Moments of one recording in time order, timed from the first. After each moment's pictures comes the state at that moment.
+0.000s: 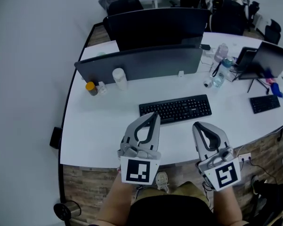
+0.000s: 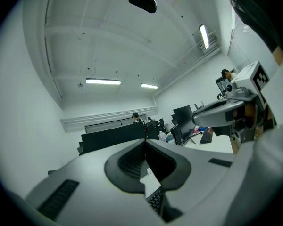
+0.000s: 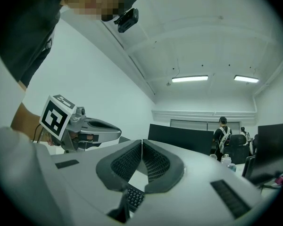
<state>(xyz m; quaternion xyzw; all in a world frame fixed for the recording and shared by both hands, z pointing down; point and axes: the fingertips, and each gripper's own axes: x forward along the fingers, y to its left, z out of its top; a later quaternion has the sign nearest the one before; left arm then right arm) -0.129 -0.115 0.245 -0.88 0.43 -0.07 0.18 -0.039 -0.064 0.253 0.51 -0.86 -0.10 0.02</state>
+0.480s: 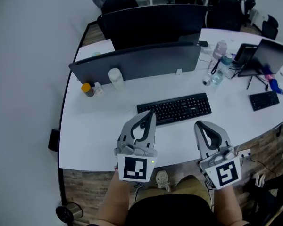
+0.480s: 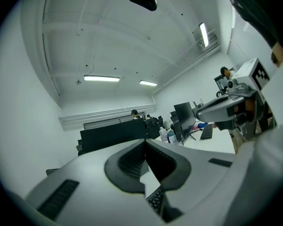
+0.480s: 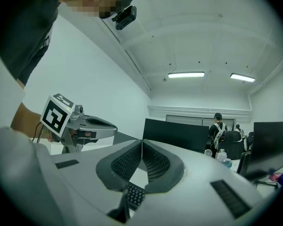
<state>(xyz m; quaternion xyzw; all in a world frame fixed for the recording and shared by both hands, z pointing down) -0.136 -0.143 0.260 -0.89 0.42 -0.08 0.18 -0.030 -0.085 0.265 0.54 -0.84 -0.08 0.03</state>
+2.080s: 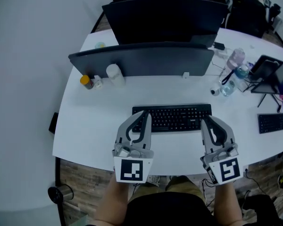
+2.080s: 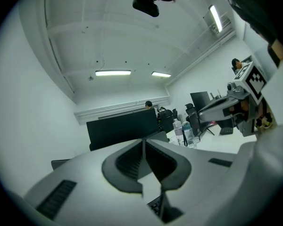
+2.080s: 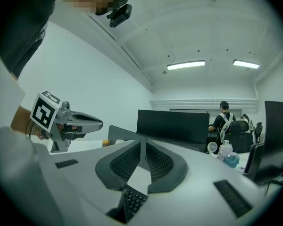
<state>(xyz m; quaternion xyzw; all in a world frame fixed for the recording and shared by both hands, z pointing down) -0.095 -0.215 0.292 -0.84 0.51 -0.11 0.16 0.058 -0.191 0.310 0.49 -0.87 -0.04 0.06</state>
